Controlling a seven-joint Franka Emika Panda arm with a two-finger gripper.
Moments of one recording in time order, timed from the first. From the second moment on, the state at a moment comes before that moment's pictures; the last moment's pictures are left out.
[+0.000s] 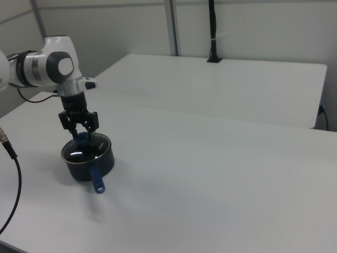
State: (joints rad) arm 0.27 0.31 0.05 -1.66 -0.08 1.81 0.15
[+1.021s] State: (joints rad) arm 0.23 0.25 0.04 -1.65 -0.08 1.76 0.13
